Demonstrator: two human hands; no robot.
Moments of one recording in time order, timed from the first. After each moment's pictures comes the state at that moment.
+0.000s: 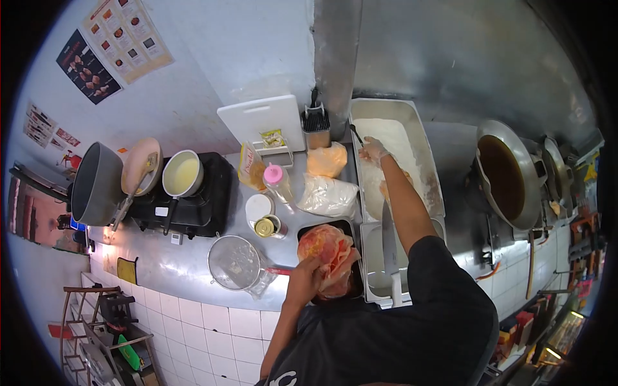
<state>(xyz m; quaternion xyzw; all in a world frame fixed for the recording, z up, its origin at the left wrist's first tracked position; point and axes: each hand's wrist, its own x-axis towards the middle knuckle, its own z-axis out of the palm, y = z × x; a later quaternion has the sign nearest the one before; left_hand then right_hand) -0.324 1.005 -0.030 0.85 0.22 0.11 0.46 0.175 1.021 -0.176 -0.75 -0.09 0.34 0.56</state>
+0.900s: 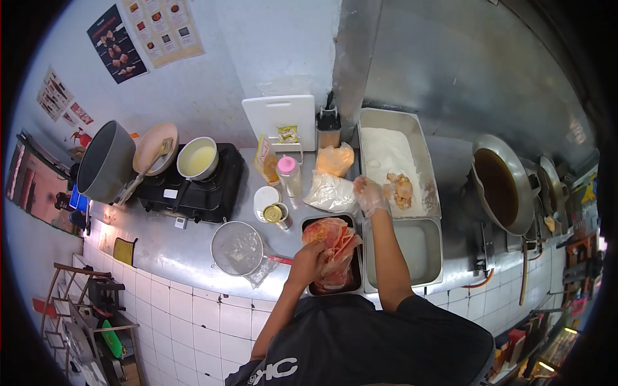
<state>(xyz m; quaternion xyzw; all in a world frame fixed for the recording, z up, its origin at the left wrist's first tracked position) -0.337 1.001 -0.037 0.87 0.19 0.14 0.43 -0.002 0.963 -0.164 -0.42 0.07 0.35 0.83</state>
